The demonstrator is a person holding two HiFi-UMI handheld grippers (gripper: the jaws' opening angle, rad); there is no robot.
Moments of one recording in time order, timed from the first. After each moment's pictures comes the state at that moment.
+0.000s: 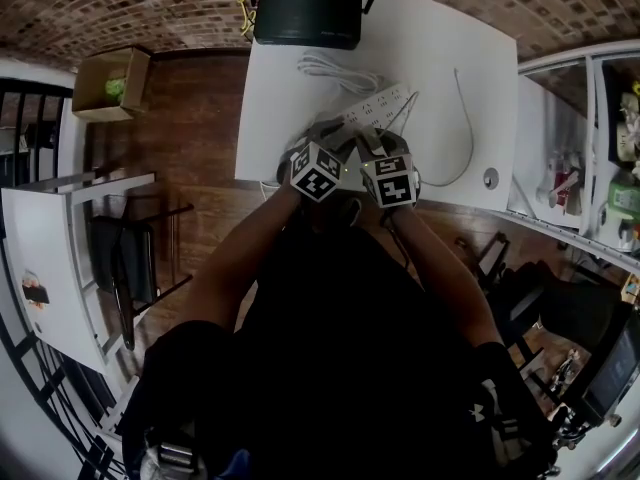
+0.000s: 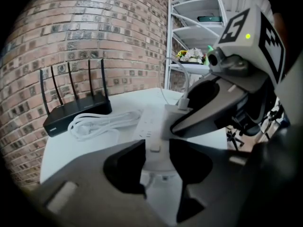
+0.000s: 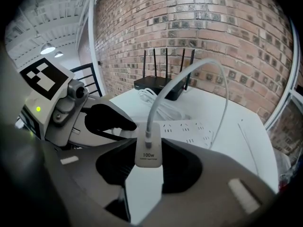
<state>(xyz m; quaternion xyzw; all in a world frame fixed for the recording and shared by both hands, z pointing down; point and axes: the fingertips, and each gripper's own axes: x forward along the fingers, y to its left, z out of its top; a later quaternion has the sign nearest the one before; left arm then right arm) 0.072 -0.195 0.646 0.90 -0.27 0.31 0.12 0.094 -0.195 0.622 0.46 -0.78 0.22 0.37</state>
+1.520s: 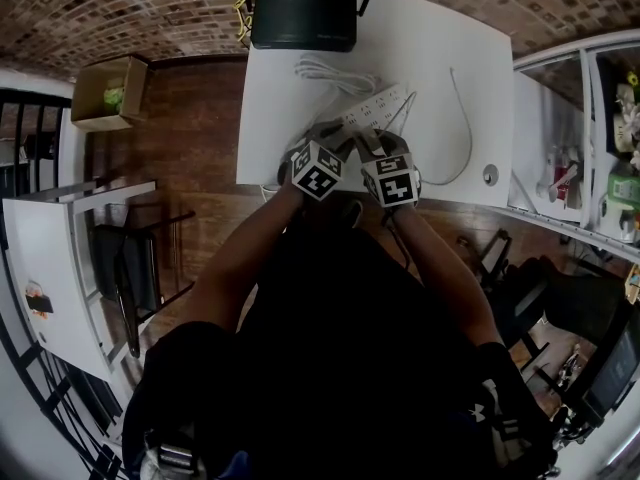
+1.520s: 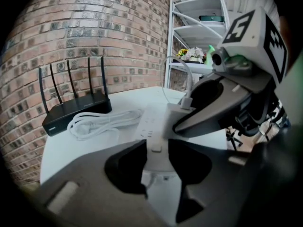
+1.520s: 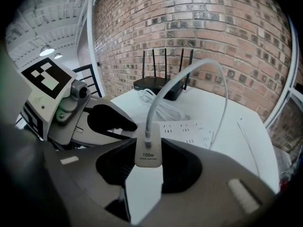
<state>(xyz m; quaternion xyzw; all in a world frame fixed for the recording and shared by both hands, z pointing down) 0.071 -0.198 0.646 0.90 -0.27 0.32 0.13 0.094 -0.195 0.620 0.46 -0.78 0.22 0.36</state>
